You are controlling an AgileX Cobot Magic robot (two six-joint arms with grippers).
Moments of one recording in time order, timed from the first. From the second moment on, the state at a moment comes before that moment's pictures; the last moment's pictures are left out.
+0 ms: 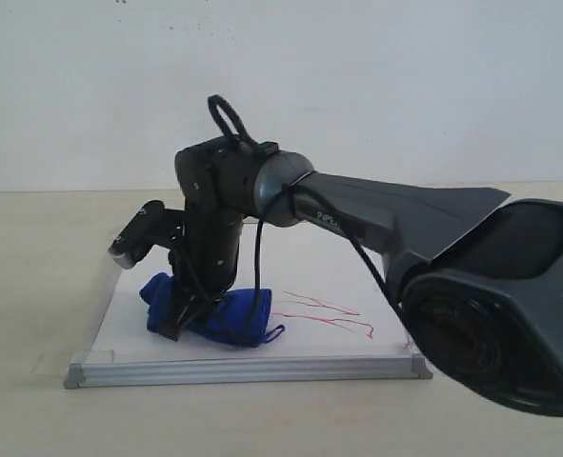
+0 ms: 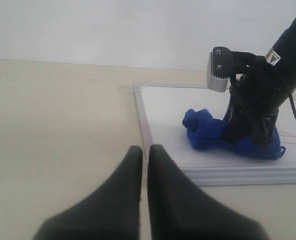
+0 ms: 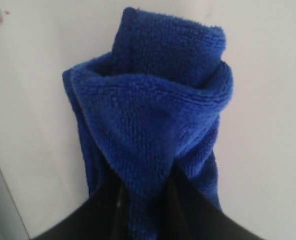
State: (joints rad) left arm 0.06 0.00 0.00 -0.15 0.30 0.05; right arm 0.74 2.54 -2.24 0.04 1.08 -0.52
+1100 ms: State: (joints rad) left arm 0.06 0.00 0.00 -0.15 0.30 0.05; right arm 0.75 2.49 -2.22 0.12 1.21 -0.50
